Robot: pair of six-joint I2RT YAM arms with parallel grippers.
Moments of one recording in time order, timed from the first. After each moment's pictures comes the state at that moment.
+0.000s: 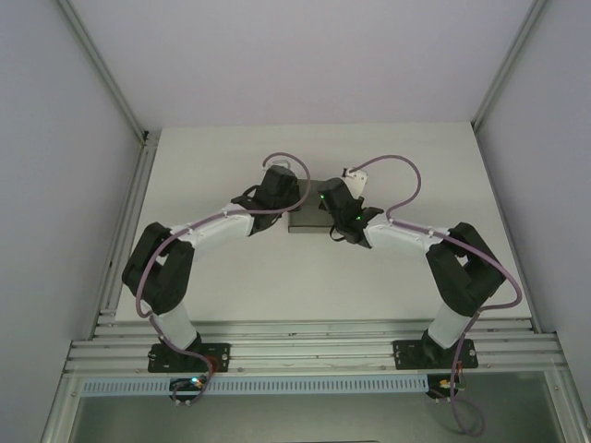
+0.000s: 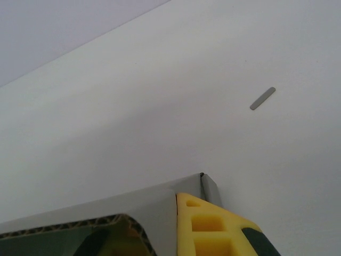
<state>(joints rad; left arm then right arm) -0.71 1.74 1.16 -0.12 -0.21 -0.58 0.63 1.70 1.03 0.00 0.57 0.81</state>
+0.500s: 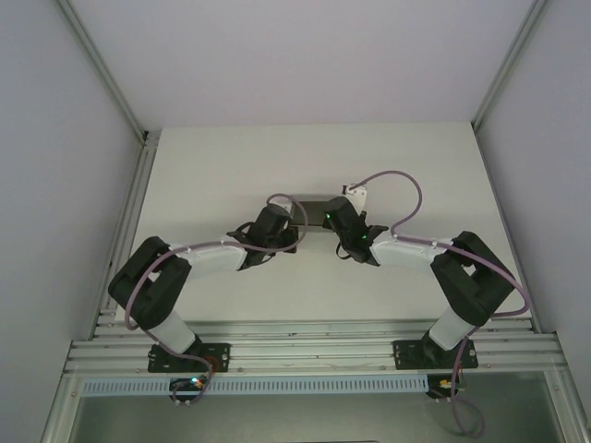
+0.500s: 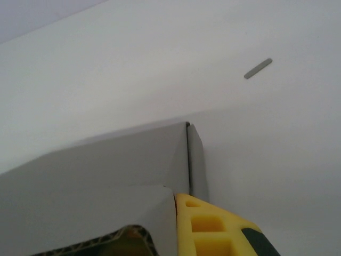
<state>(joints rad) -0.78 1.63 0.80 0.07 -0.01 -0.54 0.67 1.63 0.84 0.12 0.54 0.73</state>
